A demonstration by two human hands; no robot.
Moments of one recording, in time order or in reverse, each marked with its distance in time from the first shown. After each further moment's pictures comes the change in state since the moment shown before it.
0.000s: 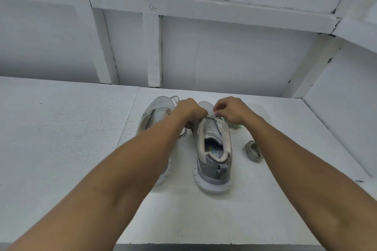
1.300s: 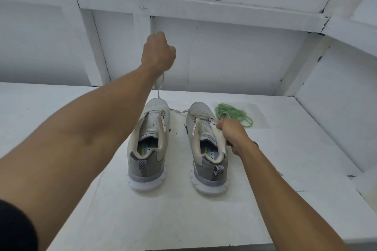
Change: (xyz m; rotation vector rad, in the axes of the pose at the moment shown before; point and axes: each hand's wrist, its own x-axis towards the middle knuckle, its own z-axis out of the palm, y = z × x) left_hand 0.038 0.027 -0.120 0.154 0.738 0.309; right_hand -0.039 0.009 0.044 0.711 0.116 0.531
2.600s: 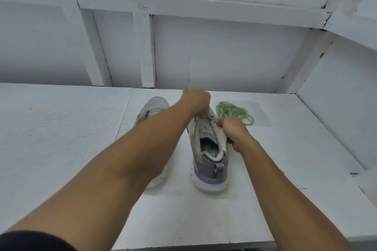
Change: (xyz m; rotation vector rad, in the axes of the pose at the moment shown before) left_hand -0.091 0.042 0.077 0.556 -0.647 0.406; right_hand -0.003 -0.002 -0.001 0.047 -0.010 0.011
